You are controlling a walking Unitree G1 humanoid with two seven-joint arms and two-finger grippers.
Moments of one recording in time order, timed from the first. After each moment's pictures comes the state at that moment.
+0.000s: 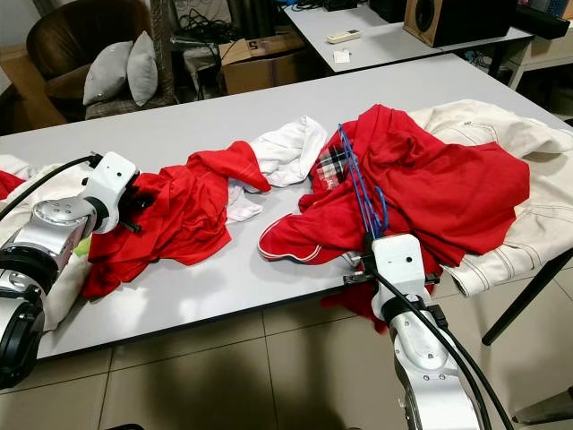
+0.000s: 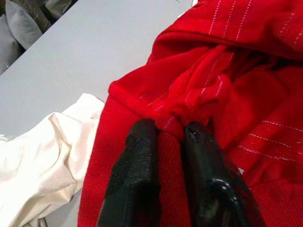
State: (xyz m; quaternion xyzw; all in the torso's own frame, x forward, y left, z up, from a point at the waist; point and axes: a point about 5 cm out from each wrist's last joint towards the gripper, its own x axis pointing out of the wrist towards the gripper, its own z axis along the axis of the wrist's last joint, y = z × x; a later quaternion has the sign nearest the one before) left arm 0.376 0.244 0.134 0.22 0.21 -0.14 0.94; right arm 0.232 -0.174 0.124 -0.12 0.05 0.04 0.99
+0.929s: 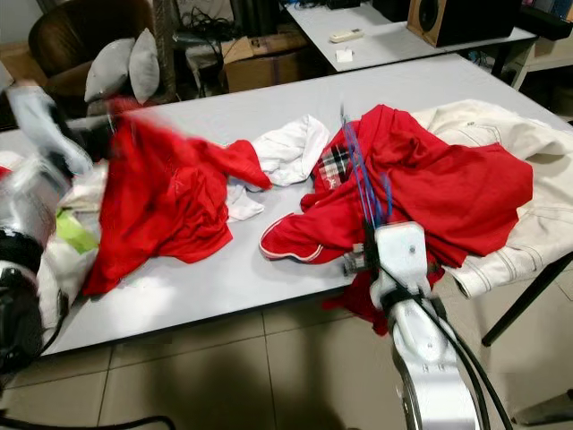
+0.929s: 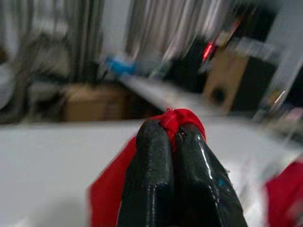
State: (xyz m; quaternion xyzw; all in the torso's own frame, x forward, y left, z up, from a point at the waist) left arm 0.386 0.251 0.229 -0.17 -0.10 -0.16 0.97; right arm 0.244 -0.168 0.144 -0.09 -0.01 0.04 0.99
